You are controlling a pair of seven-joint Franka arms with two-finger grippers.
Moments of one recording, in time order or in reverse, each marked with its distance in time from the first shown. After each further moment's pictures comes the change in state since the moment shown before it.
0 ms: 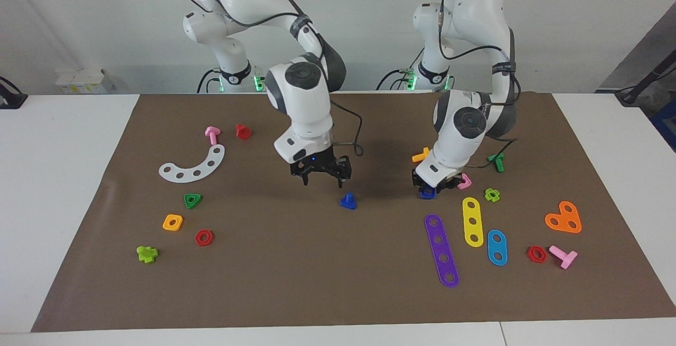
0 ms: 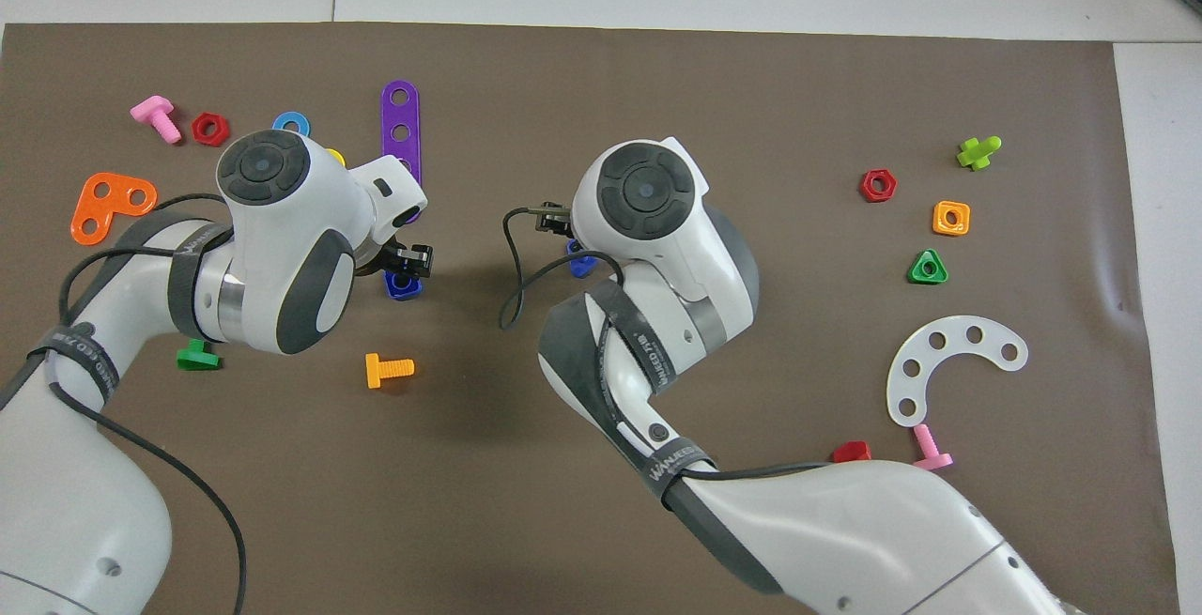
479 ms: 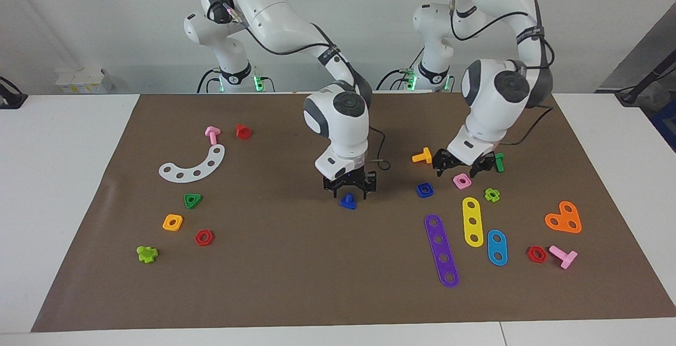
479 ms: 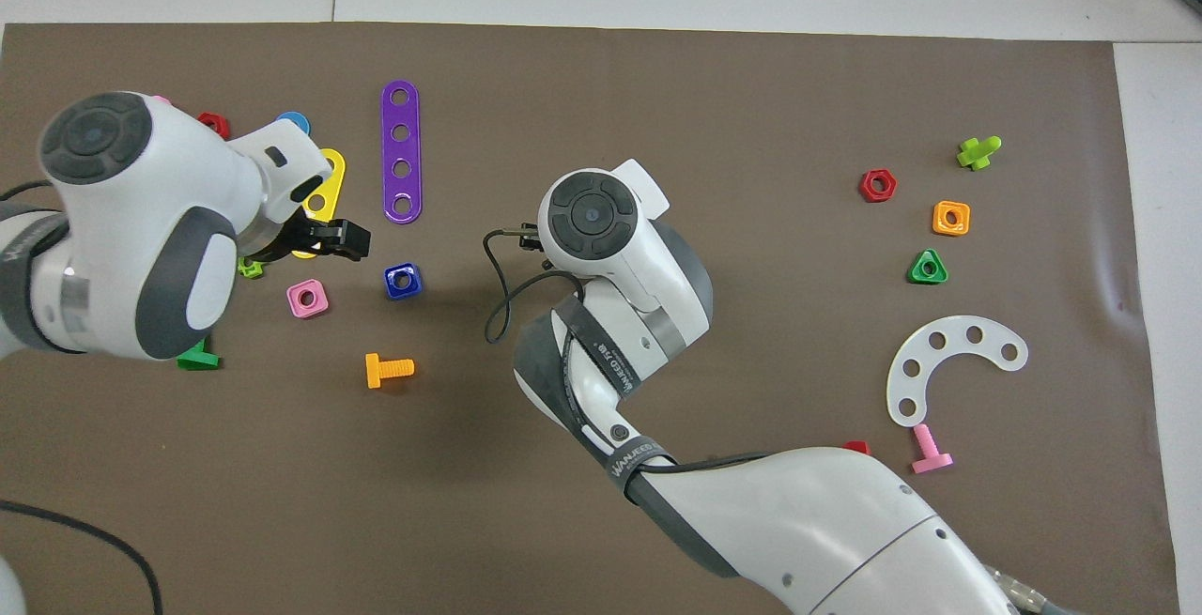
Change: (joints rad) left arm 0.126 -0.180 0.007 0.022 0.000 -0.162 0.041; right arm 0.027 0.061 0.000 0.012 -0.023 0.020 0.014
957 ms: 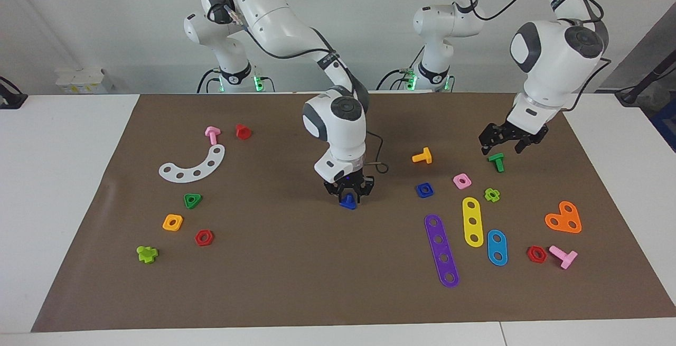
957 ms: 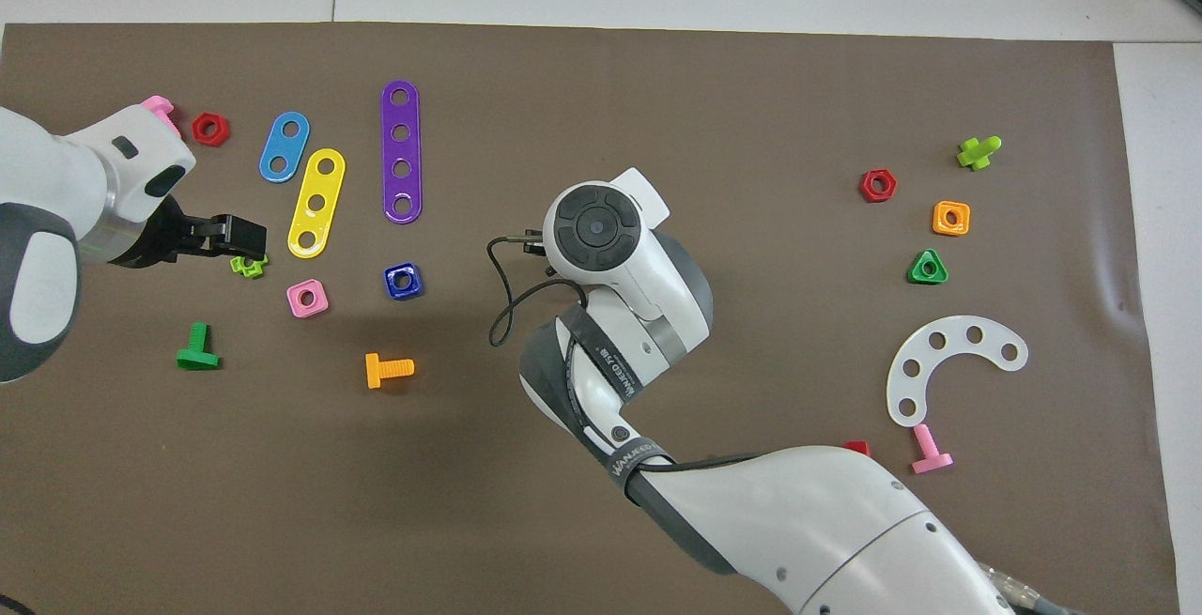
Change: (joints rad) left arm 0.141 -0.135 0.006 0.000 0.000 -0.105 0.036; right arm 0.001 0.003 0.000 -0.052 -0.004 0.077 -0.003
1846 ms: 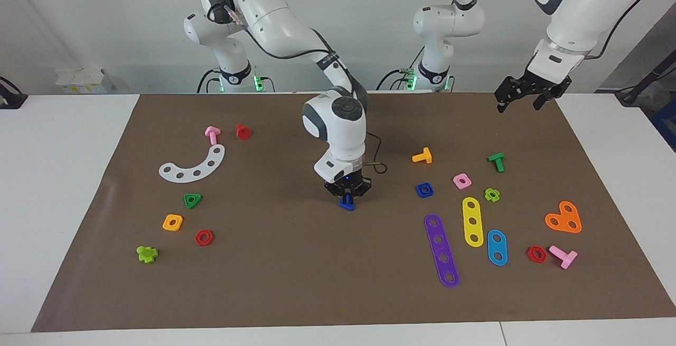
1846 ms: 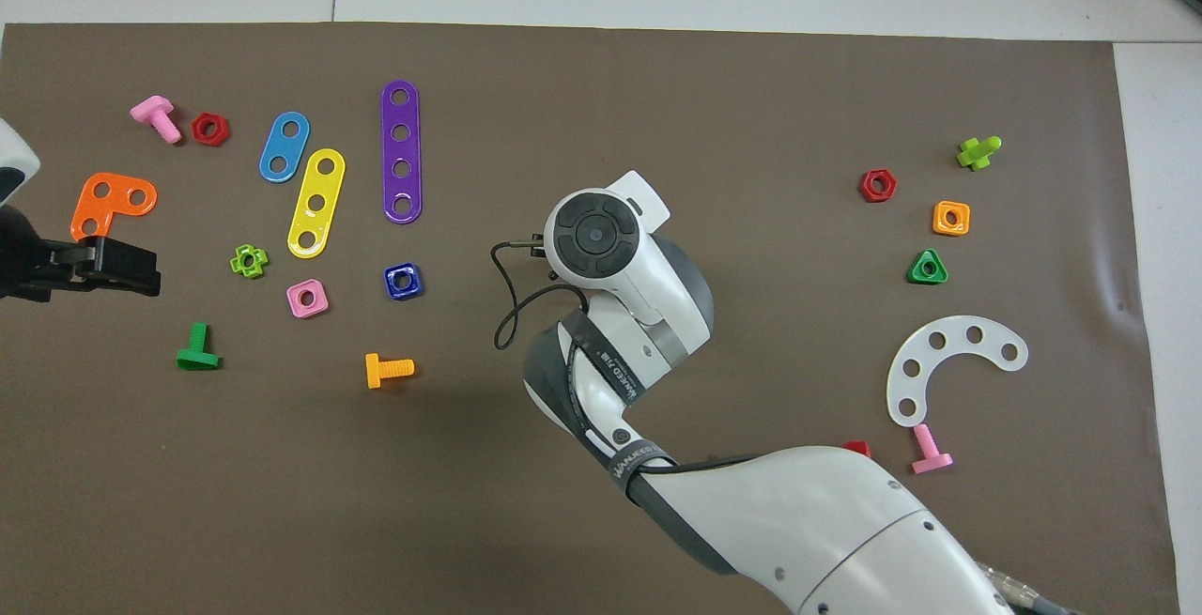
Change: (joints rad) left arm 0.007 -0.088 -0.042 0.167 0.042 -0.319 -0.025; right arm -0.001 -0.005 -0.011 0.004 -0.028 0.000 -0.004
